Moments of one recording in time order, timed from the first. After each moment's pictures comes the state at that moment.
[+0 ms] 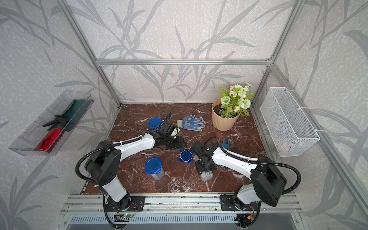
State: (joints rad) left arm -0.62 1.72 1.10 -0.37 0.37 -0.72; right arm 0.78 1.45 0.93 -0.94 -0.05 0.49
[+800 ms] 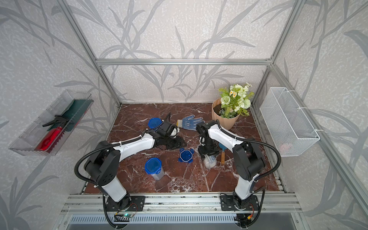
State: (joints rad) left arm -0.62 1.71 1.10 -0.39 0.38 -0.72; right arm 0.54 1.81 1.32 -1.28 -0.16 0.18
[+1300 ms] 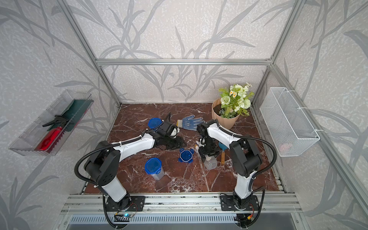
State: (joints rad) left arm -0.62 1.71 1.10 -0.39 0.38 -0.72; right arm 0.52 1.83 1.32 -1.34 -0.20 0.14
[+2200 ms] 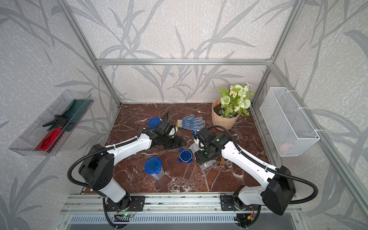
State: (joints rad) left arm -0.62 1.61 1.11 -0.47 0.33 -0.71; right arm 0.74 1.32 1.08 -0.95 -0.10 0.23
